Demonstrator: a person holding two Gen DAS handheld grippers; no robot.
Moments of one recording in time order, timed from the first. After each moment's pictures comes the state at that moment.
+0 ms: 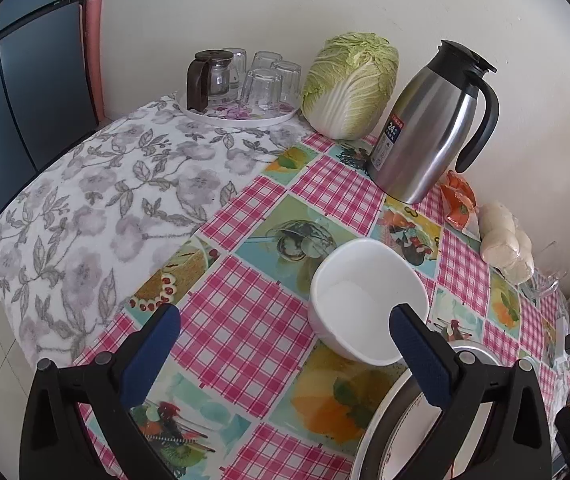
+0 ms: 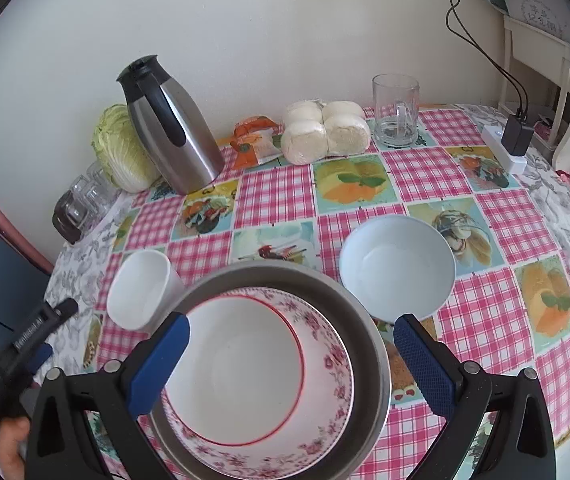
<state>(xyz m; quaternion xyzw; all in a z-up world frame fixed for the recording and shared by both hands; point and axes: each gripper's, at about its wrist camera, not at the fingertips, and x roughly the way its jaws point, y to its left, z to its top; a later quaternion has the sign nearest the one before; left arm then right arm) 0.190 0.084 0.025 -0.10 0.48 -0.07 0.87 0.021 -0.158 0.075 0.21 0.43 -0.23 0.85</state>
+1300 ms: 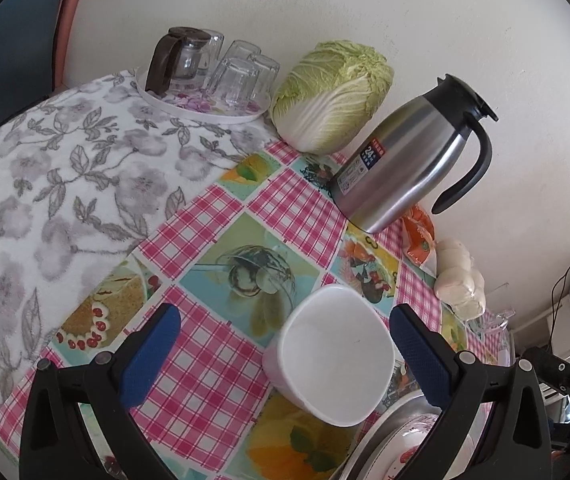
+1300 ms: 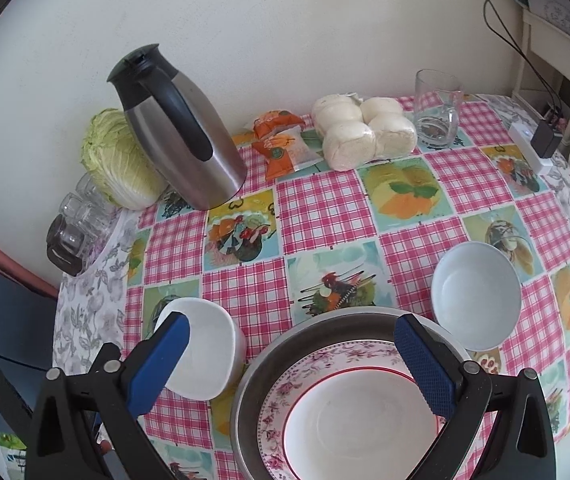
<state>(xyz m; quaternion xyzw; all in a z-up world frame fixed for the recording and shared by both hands) 0.240 0.100 -0.005 -0.22 0.47 -0.16 0.84 0.137 -0.128 0.086 0.25 0.46 -0.25 0.81</state>
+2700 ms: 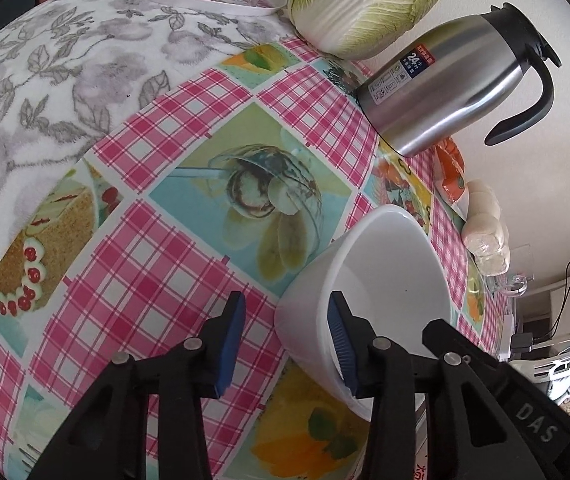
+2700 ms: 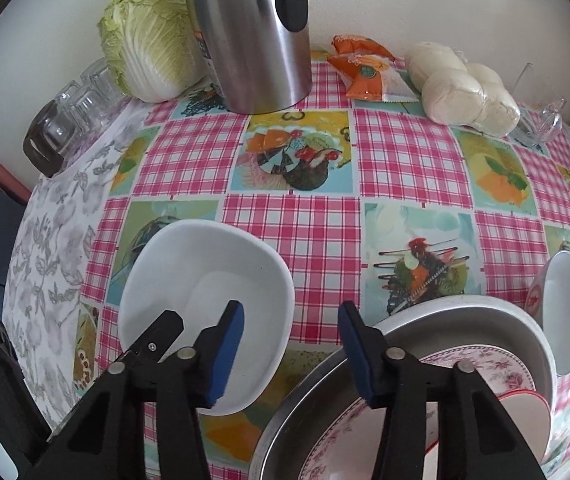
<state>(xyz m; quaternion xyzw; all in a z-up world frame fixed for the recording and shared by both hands) 0.258 0.074 -0.082 -0.22 0.59 -0.18 0.76 0.210 -0.072 -0.010 0.15 0.56 -0.19 0.79</state>
